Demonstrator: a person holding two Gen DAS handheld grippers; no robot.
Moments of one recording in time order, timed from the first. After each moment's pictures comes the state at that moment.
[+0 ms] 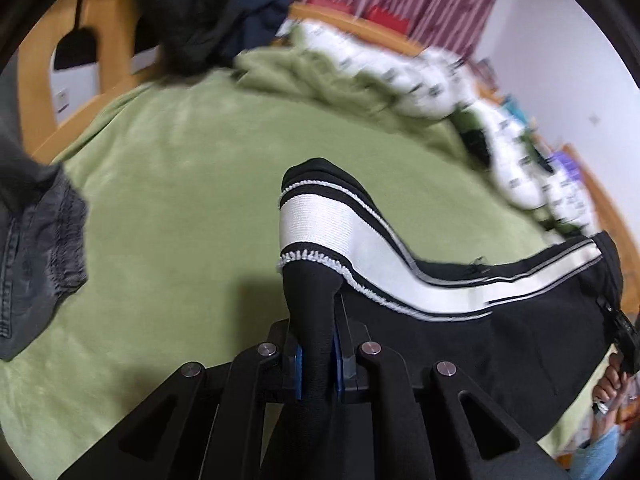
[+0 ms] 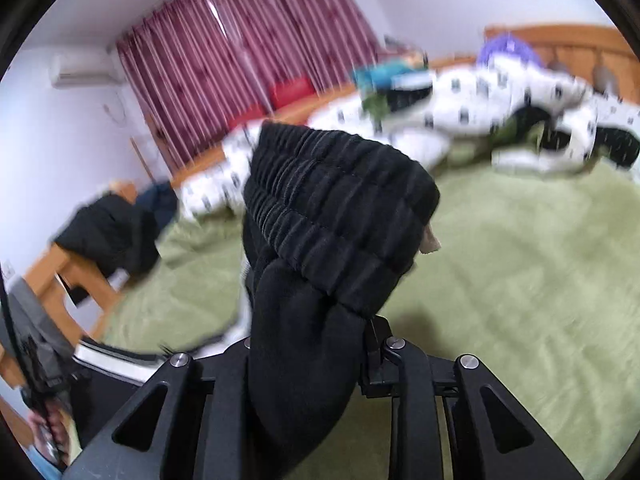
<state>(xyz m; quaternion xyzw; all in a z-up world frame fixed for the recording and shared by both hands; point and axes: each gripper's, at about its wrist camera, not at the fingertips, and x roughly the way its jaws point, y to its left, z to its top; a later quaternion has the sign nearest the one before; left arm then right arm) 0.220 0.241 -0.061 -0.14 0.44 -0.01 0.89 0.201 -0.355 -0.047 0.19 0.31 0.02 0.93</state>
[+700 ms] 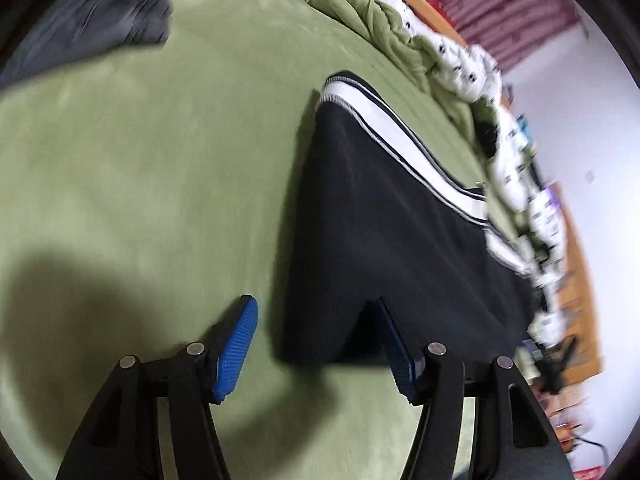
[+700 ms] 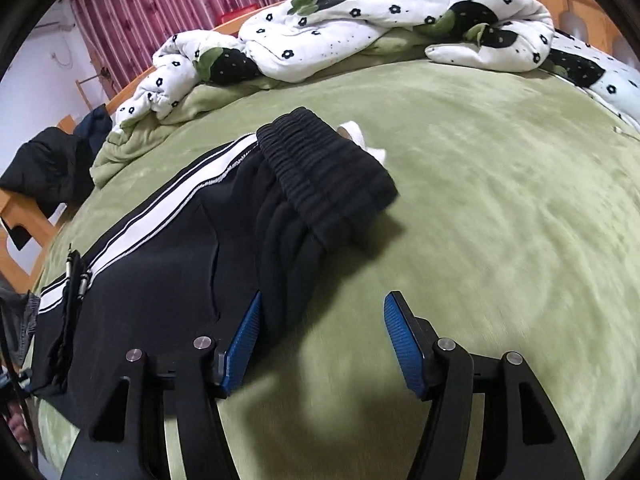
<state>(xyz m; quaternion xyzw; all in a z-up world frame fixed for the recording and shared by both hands) 0.083 0.275 -0.154 -0.33 0.46 -0.06 0.82 0.130 -0.391 -0.143 0.17 0.39 -0.04 0.90</state>
